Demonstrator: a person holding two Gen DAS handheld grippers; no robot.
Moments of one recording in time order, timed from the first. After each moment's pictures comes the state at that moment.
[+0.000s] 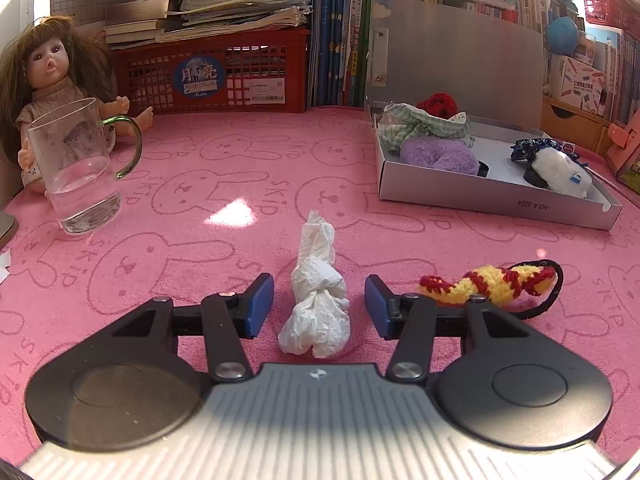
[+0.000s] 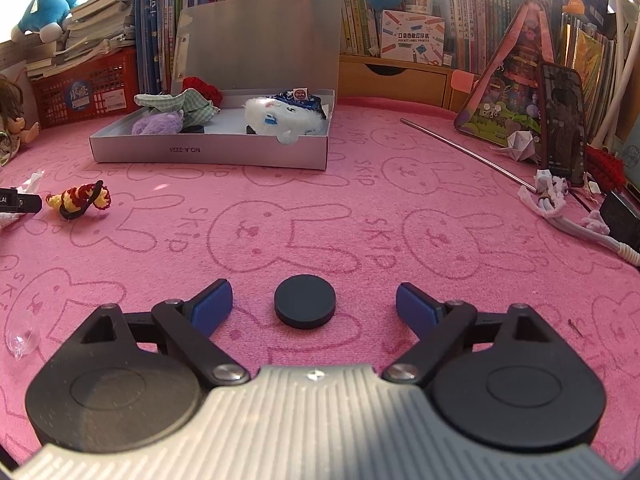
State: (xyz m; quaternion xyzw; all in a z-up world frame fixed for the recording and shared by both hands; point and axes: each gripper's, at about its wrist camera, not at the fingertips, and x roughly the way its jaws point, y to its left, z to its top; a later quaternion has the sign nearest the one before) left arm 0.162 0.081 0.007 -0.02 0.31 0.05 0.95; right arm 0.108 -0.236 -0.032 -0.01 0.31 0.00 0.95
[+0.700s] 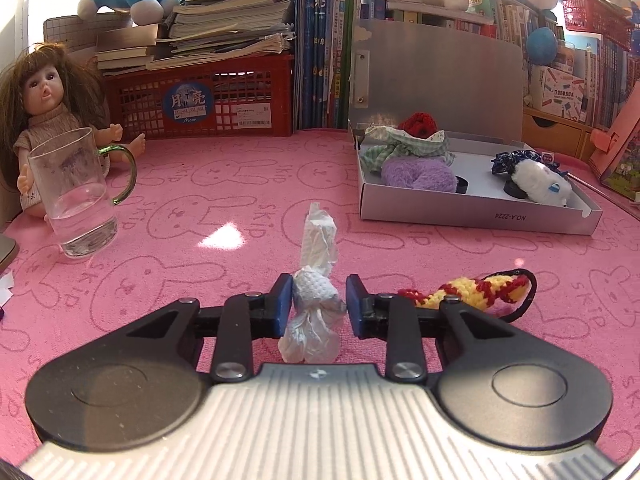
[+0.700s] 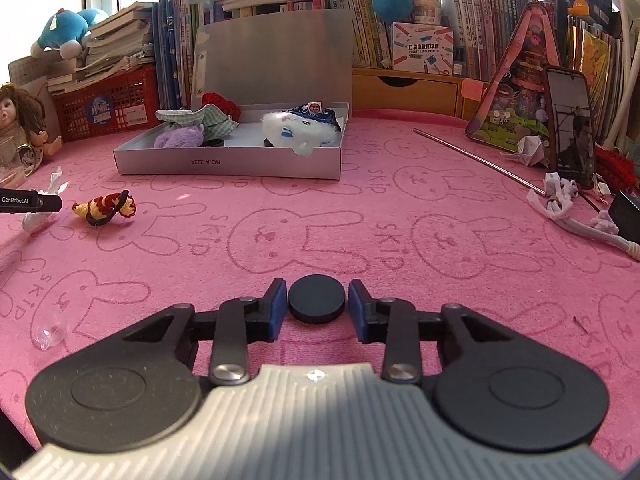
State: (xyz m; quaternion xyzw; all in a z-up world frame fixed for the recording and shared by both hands) left arm 0.148 0.074 0.020 -0.01 0.28 0.03 0.96; right arm 0.094 -0.243 -0.028 0.01 0.29 0.03 0.95
